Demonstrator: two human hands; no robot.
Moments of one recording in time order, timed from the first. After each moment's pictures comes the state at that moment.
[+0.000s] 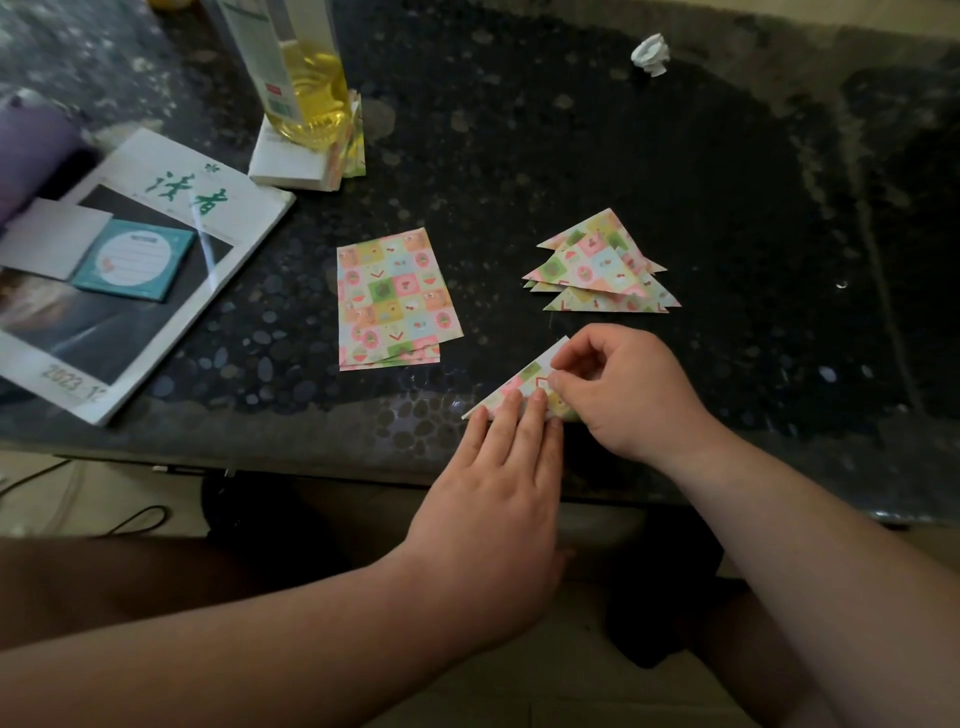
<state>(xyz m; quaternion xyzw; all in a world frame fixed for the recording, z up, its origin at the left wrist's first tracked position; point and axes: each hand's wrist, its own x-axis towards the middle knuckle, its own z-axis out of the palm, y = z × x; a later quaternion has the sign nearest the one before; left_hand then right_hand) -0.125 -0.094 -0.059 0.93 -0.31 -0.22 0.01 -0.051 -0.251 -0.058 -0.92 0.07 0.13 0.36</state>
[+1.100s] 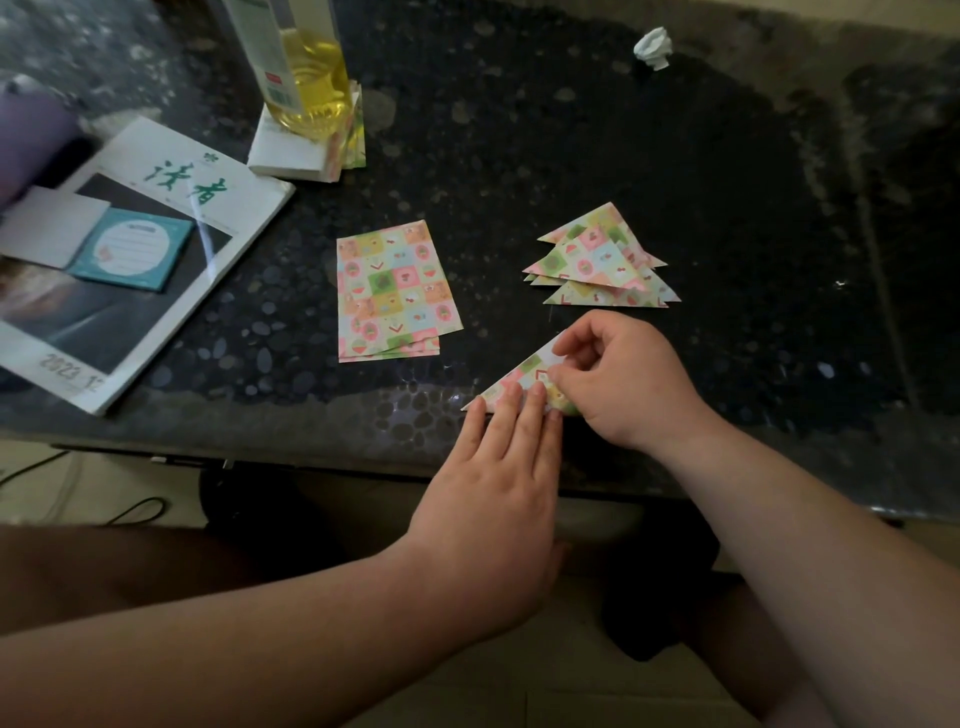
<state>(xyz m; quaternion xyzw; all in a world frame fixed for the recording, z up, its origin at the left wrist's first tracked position) -0.127 -0.094 -0.066 0.92 -0.31 -0.22 -0.01 -0.048 -0.249 -0.059 -0.92 0.09 0.12 0.36</state>
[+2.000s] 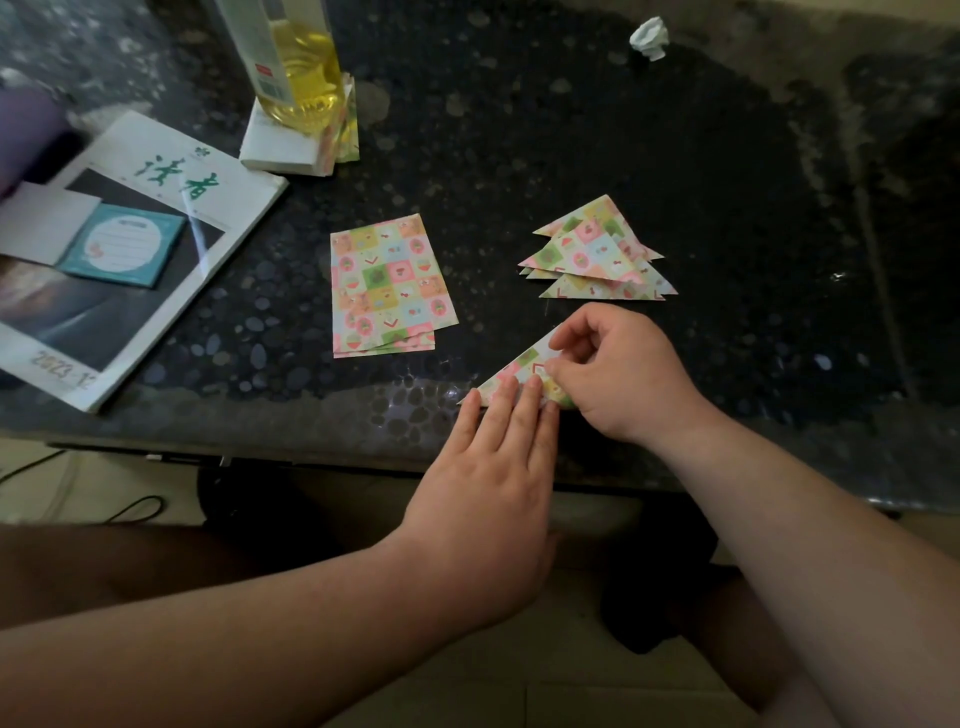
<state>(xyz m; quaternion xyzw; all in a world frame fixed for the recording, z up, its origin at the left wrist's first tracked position) -0.126 -0.092 -0.068 0.93 -0.31 -0.20 -0.01 -0.048 -0.250 -0.059 -0.92 0.08 0.12 0.36</state>
